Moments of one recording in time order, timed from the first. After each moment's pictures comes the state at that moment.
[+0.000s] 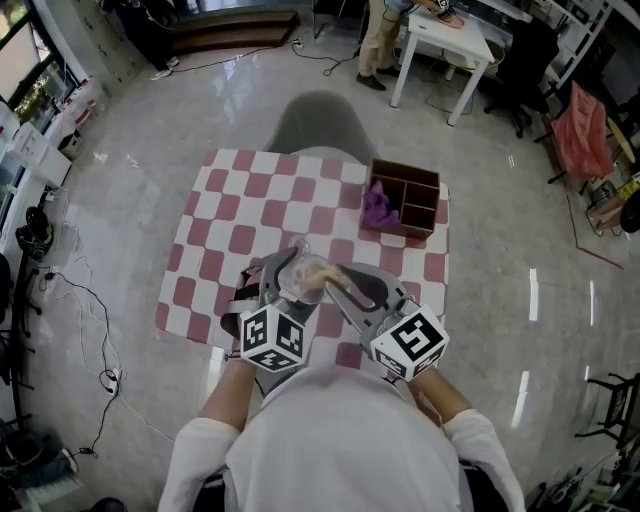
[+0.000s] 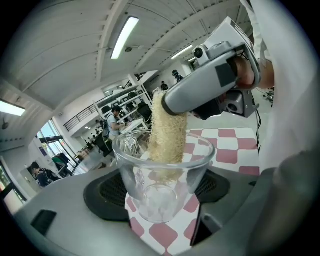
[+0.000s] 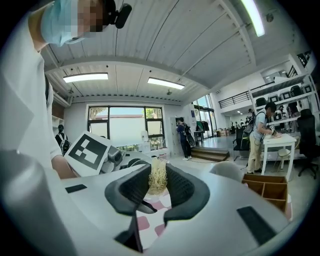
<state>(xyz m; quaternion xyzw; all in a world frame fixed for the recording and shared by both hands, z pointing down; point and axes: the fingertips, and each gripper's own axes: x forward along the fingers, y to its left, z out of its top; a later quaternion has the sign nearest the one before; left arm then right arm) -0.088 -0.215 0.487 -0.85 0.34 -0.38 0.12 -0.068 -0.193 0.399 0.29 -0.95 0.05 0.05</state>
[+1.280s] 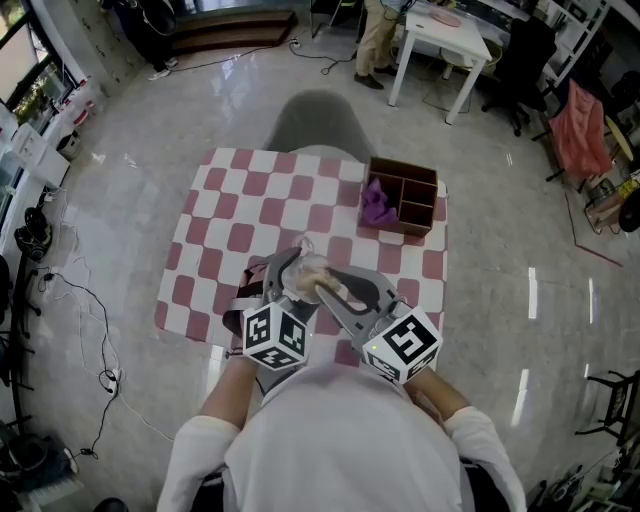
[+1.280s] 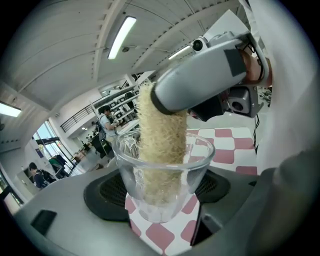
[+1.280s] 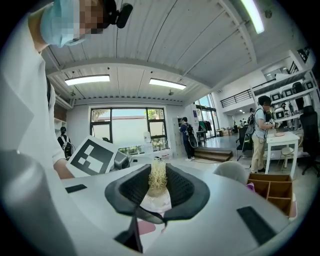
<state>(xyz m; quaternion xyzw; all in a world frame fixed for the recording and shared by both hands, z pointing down) -0.079 -0.211 0.492 -0.86 0.32 -0.38 0.12 -0.080 -0.182 0.395 0.28 -0.96 0.06 0.05</state>
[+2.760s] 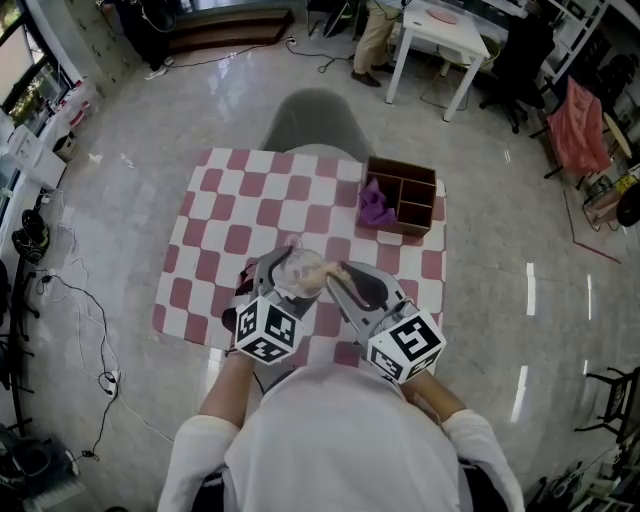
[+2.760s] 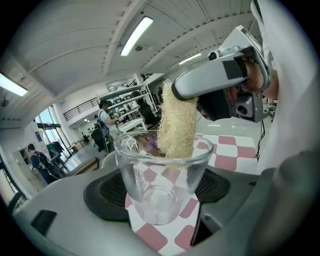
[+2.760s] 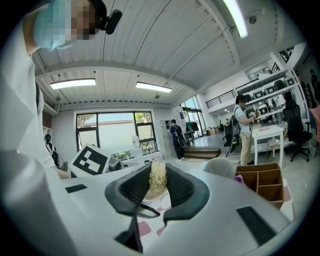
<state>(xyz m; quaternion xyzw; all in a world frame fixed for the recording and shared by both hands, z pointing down) -0.090 -0.225 0.505 -0.87 0.34 -0.34 0.06 -0.057 -0.202 0.403 0.35 -0.93 0.10 0.02</state>
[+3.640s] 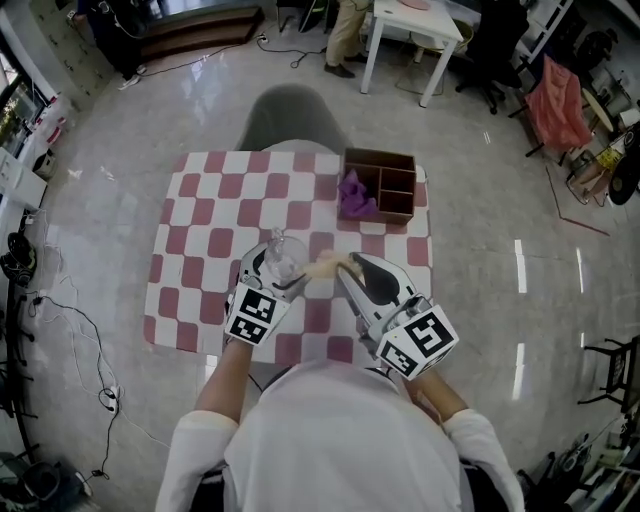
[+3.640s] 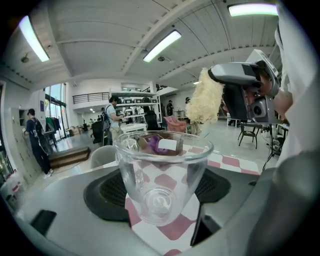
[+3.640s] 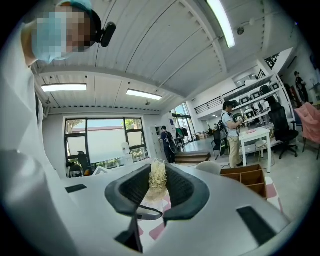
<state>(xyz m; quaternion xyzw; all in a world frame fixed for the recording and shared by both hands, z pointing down) -0.082 -0.253 0.535 -0.91 0.35 -0.23 -0.03 -0.014 -0.203 0.392 0.41 -0.91 0.10 -0.02</state>
